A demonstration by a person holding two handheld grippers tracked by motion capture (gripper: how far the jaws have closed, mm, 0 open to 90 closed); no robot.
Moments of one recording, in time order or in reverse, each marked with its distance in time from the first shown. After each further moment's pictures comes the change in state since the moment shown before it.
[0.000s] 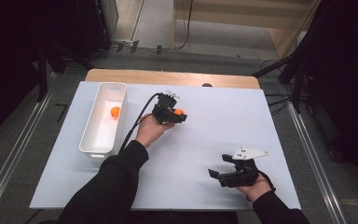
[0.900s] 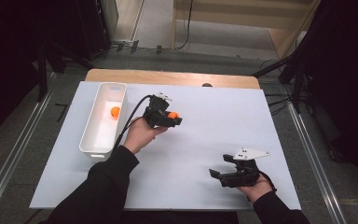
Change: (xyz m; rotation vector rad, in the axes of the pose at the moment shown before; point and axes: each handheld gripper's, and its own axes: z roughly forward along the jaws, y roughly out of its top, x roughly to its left) left arm -0.003 -0.013 -0.043 -0.018 -0.052 0.012; right arm 0.000 -0.001 -0.002 -0.004 -0.003 0.009
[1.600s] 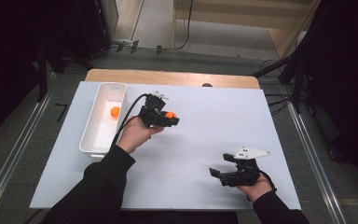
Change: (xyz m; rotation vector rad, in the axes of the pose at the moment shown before) left arm 0.002 0.002 -0.016 0.017 -0.022 0.002; right arm -0.001 0.001 -0.001 -0.014 0.000 0.008
